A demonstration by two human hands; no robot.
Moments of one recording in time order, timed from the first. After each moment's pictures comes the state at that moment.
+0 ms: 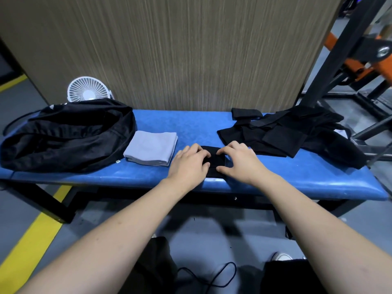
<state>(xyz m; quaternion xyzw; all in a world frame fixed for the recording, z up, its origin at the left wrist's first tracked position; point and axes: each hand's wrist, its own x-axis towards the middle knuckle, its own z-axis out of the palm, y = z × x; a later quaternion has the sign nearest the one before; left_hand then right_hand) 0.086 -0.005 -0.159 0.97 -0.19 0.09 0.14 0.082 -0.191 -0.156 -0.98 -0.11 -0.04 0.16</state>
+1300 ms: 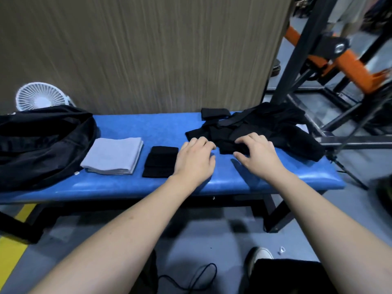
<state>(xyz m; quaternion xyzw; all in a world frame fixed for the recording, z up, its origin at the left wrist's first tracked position) 0.096 -0.108 -0.157 0.94 -0.26 0.17 0.15 0.064 -0.307 -0.146 -0.98 0.01 -0.13 0.16</state>
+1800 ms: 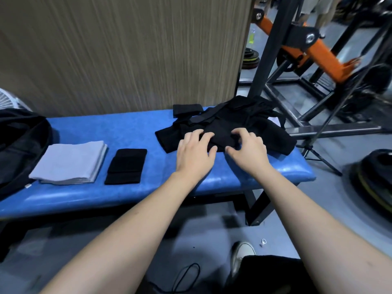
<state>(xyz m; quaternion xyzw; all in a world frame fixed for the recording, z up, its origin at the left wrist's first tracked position) 0.108 -0.193 -0.176 0.94 -0.23 0.15 0.22 0.062 -0.350 -0.156 -0.95 0.17 -0.12 0.25</state>
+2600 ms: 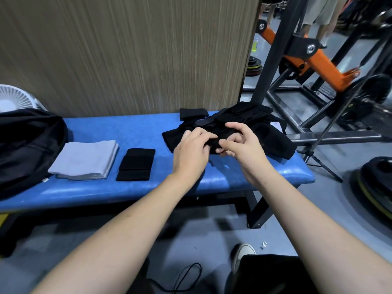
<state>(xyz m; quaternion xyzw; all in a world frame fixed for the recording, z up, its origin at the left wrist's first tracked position) 0.080 -0.161 -0.137 0.90 -0.24 0.19 0.31 0.034 -0.307 -0.115 -0.67 0.05 -0.13 0.73</state>
